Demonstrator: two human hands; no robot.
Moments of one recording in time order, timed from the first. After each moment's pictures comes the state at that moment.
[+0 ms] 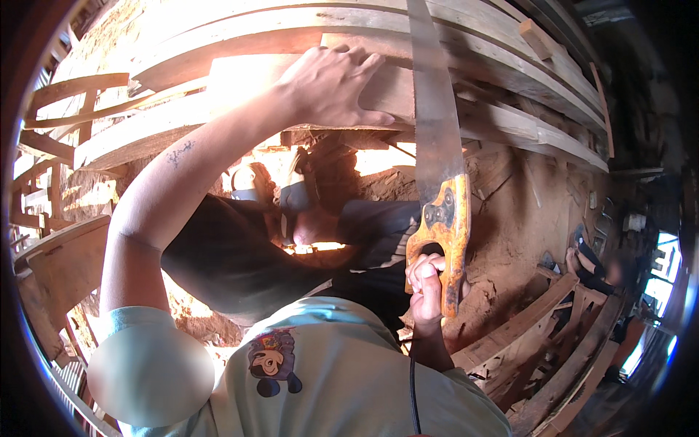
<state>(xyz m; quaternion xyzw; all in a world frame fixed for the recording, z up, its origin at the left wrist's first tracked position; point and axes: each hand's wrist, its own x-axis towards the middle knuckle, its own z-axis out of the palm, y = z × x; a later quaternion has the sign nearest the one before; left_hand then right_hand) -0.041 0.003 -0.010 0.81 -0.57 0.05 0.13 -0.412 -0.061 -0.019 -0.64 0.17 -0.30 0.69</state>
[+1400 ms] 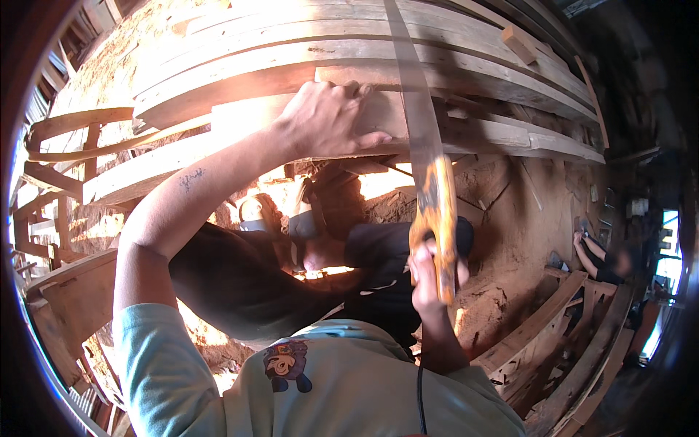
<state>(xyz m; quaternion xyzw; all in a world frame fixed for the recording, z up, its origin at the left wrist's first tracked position) -0.033 0.000 -0.006 0.81 -0.56 0.05 0.13 -0.381 -0.075 -0.045 -0.91 0.14 -0.33 0.20</state>
